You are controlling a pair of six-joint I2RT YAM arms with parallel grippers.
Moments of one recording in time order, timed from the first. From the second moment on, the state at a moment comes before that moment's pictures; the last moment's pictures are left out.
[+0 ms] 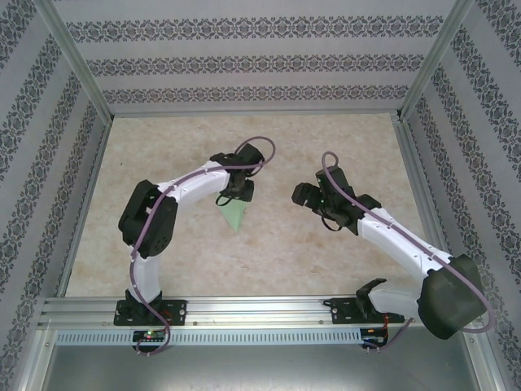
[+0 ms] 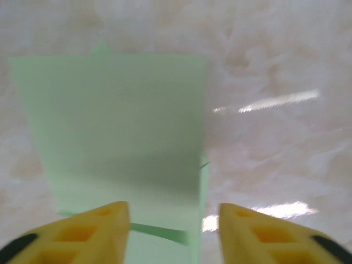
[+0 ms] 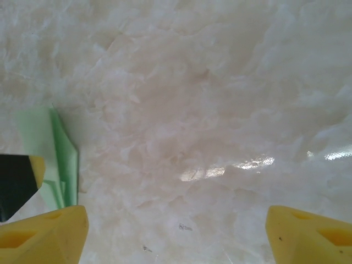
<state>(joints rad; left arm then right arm) -0.61 1.95 1.48 -0.78 -0.09 -0.46 0.49 1.22 0.80 -0.46 0.03 0.77</state>
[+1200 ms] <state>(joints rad) -0.15 1.50 0.96 -0.46 0.12 -0.56 0.90 2.13 1.53 -0.46 -0.07 0.91</state>
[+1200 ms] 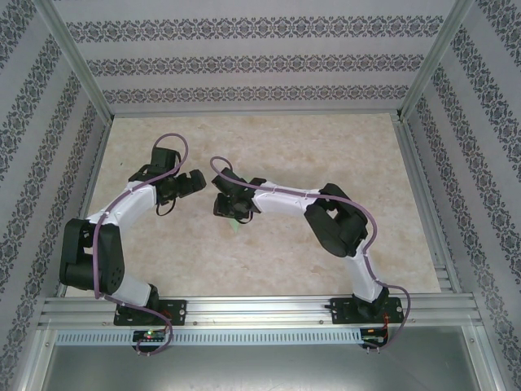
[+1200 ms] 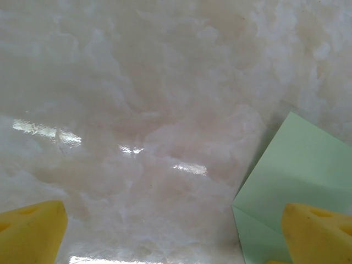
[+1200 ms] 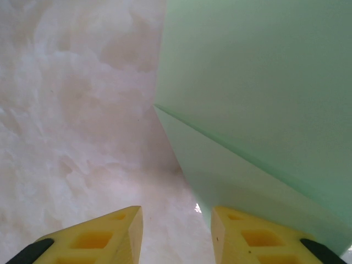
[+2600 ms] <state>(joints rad) -0.19 1.49 0.87 -0.31 0.42 -0.64 0.84 1.68 0.97 -0.18 0.04 0.94</state>
